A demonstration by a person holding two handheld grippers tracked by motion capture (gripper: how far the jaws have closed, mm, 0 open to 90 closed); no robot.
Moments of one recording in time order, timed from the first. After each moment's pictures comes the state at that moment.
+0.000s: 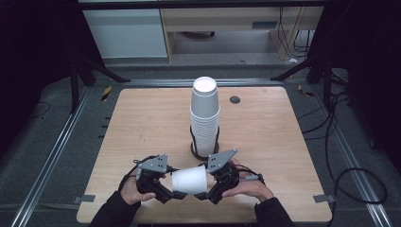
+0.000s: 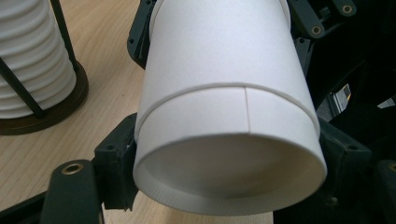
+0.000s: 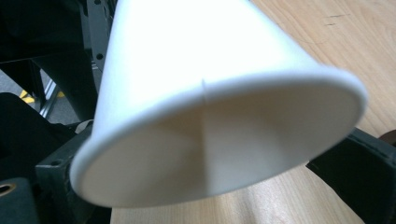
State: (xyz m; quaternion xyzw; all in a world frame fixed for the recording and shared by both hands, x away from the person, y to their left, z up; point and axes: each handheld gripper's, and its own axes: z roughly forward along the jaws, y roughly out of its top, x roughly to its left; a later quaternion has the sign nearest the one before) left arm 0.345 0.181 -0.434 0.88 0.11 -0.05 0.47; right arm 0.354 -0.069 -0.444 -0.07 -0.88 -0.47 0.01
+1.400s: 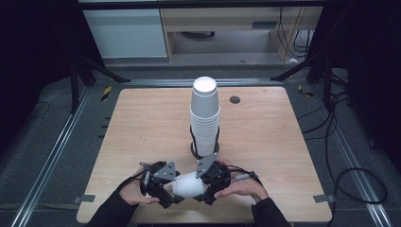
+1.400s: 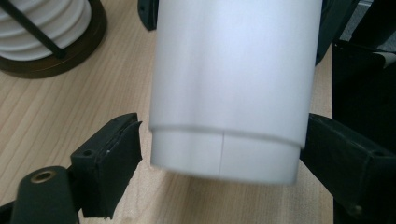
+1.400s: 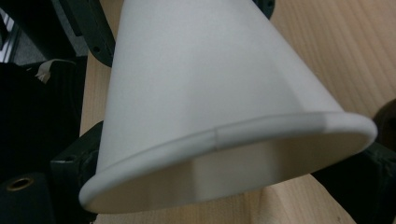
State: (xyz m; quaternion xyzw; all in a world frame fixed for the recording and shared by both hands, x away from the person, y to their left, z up) left arm 0.342 0.168 -0.451 0.94 0.09 0.03 0.33; right arm 0.357 -0.042 -0.458 -0.05 -0.94 -0.33 -0.02
